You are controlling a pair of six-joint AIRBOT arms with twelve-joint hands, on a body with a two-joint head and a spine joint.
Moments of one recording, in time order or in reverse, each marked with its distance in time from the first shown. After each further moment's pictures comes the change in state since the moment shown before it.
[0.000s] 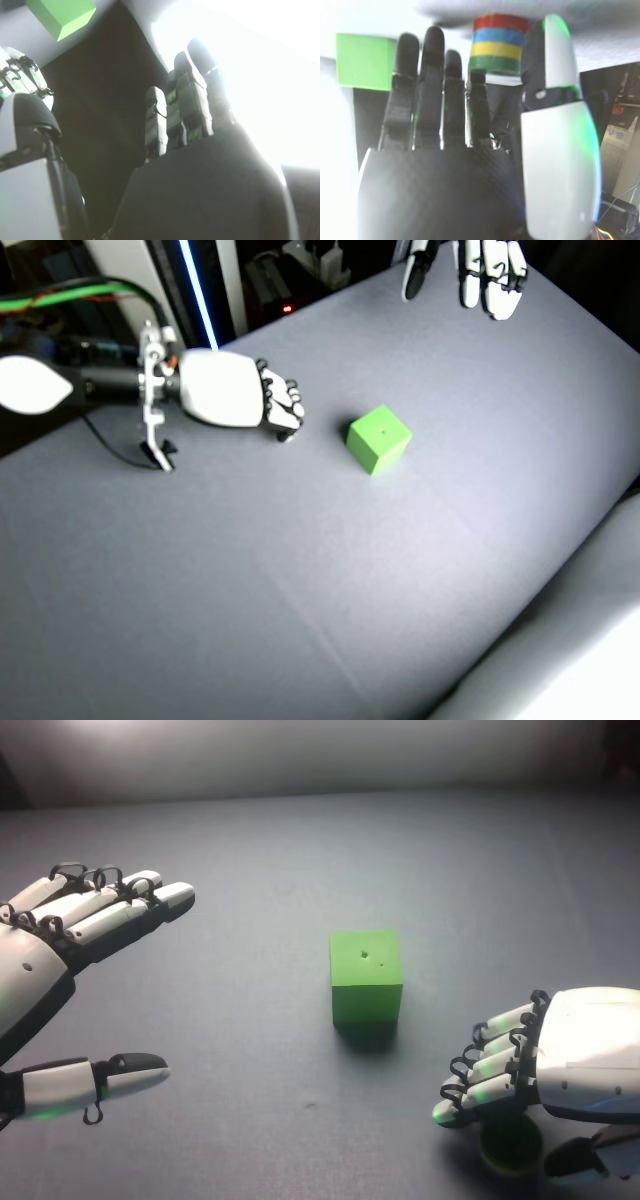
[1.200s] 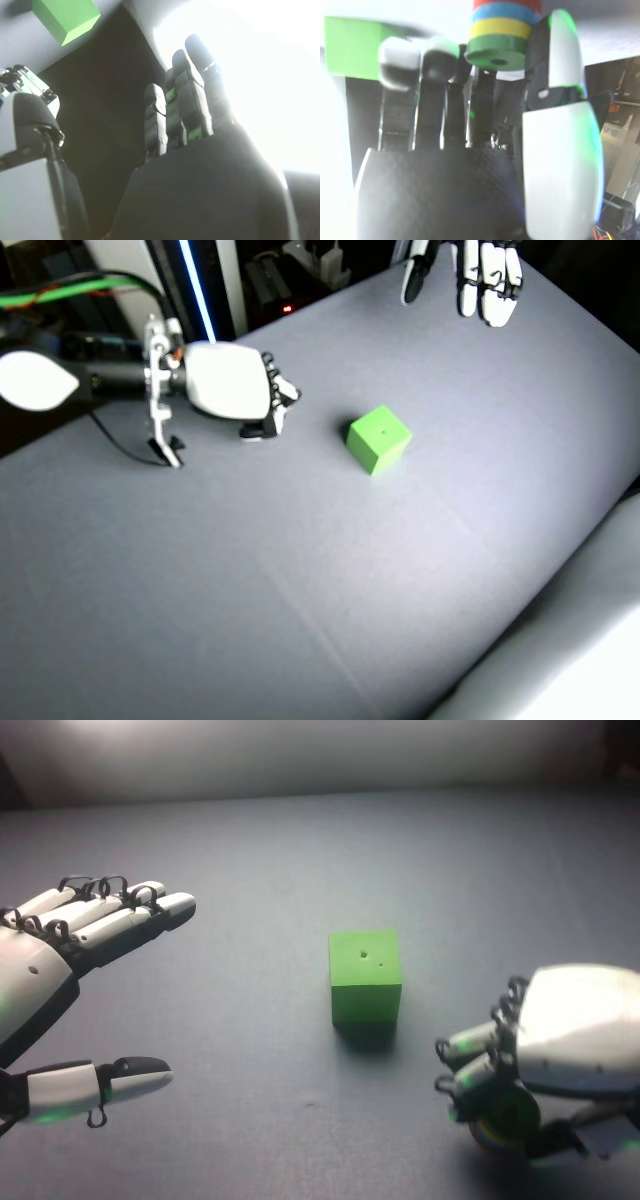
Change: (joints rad) left arm -0.002 -0.006 0.003 -0.003 0.021 -0.001; right arm 0.071 -0.022 0.024 -0.005 0.006 0.000
